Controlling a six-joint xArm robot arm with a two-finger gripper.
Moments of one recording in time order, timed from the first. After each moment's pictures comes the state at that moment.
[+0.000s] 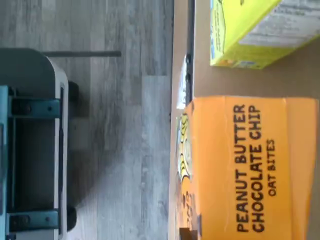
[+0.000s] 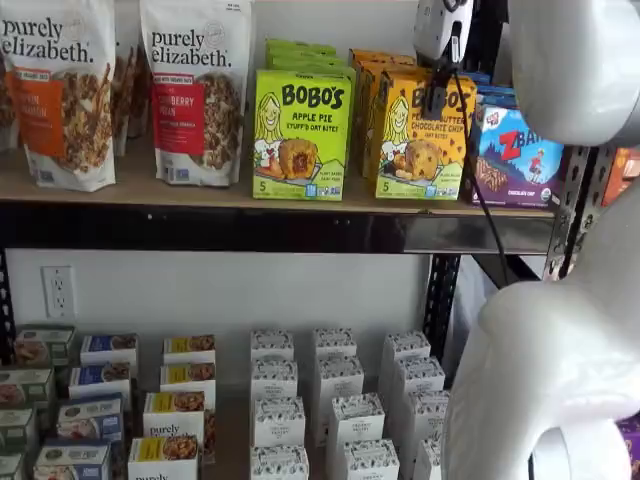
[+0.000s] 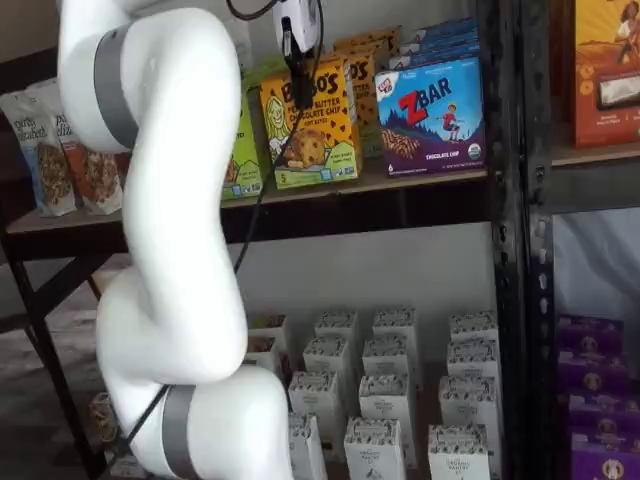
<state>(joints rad) -0.03 -0.09 -1.74 0.06 1.84 -1.58</state>
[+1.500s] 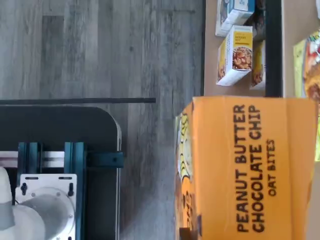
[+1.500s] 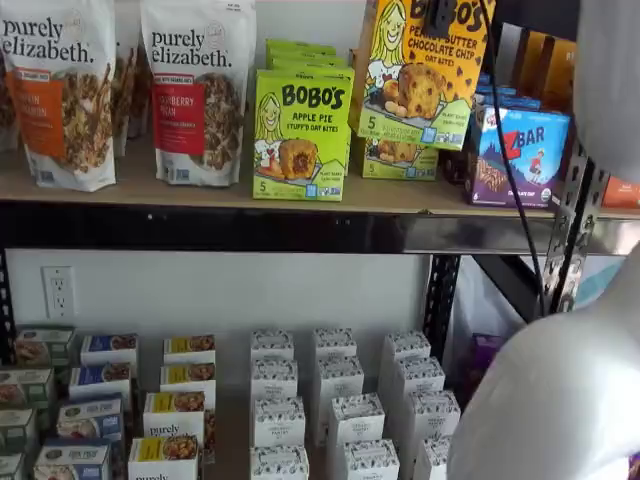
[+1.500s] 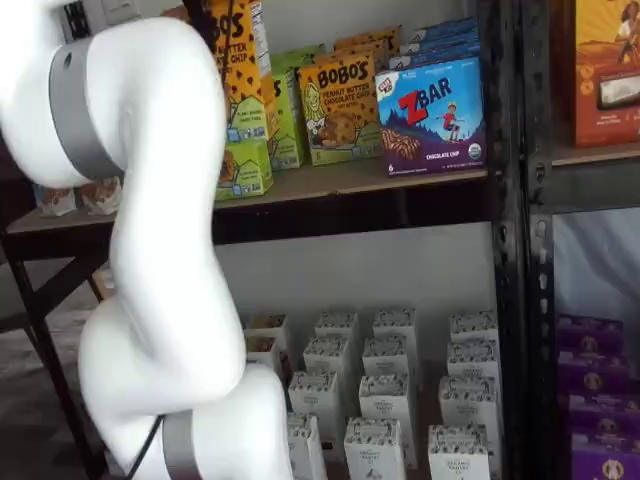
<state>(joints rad) 0.19 -0.29 -1.91 0.13 2.16 -1.32</state>
